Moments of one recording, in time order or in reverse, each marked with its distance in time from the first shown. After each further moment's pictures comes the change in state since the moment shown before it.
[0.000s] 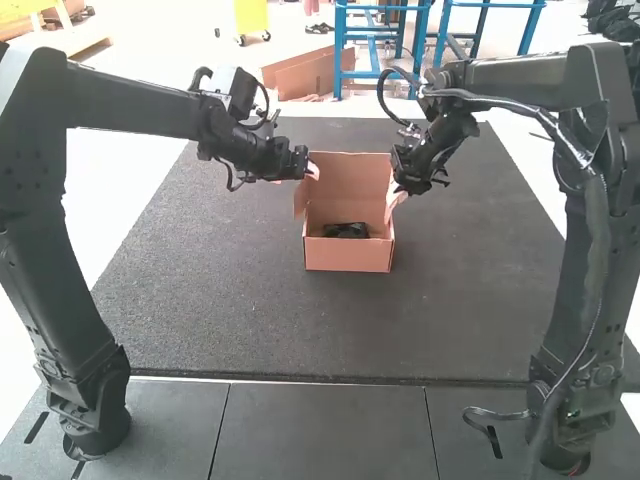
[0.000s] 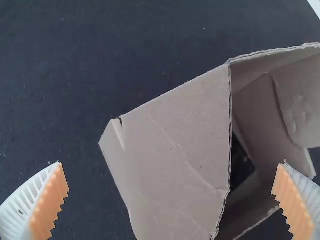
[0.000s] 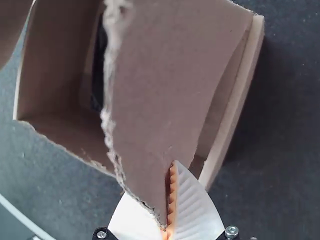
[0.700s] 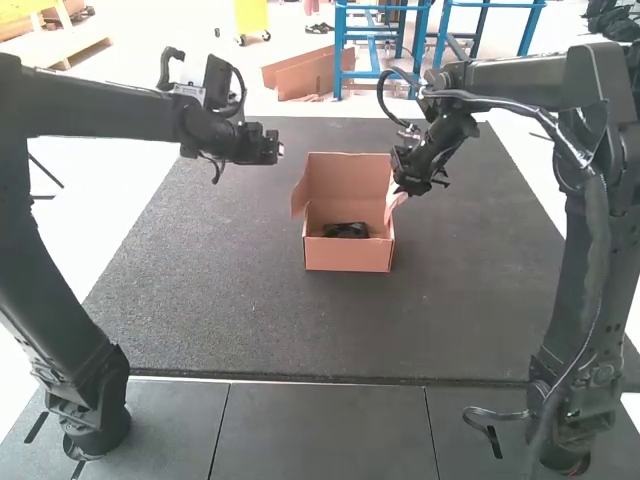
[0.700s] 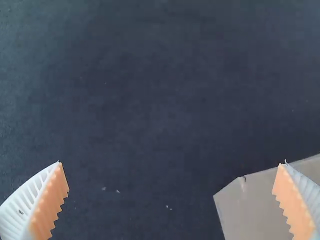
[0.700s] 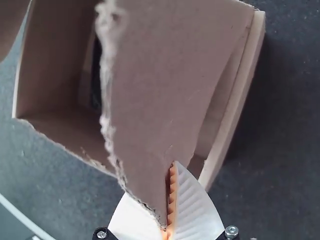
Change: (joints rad) left arm 0.052 -0.109 -0.086 0.122 -0.330 0.036; right arm 0.000 0.000 -0.003 0.004 -0.002 -0.003
